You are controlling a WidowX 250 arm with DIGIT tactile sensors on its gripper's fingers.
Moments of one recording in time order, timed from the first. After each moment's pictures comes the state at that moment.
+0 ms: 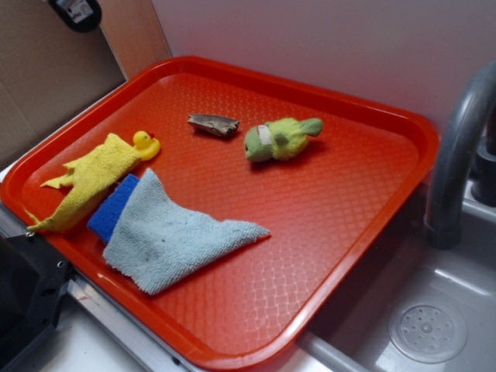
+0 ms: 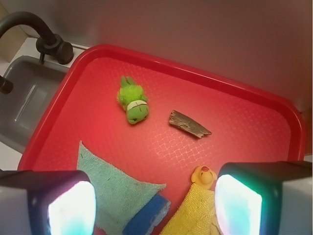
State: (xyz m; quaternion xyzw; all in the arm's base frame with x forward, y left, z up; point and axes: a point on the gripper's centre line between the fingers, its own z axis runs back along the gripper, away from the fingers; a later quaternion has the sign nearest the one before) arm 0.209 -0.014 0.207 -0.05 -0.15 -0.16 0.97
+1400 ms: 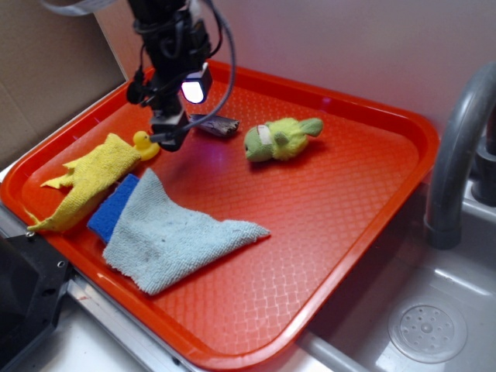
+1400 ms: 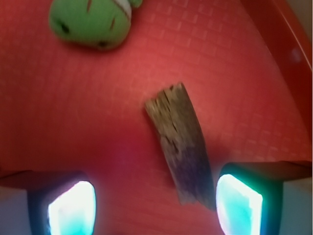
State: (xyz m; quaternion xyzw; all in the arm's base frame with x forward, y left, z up) arm 0.275 0.005 0.049 0.03 -0.05 -0.51 0.86
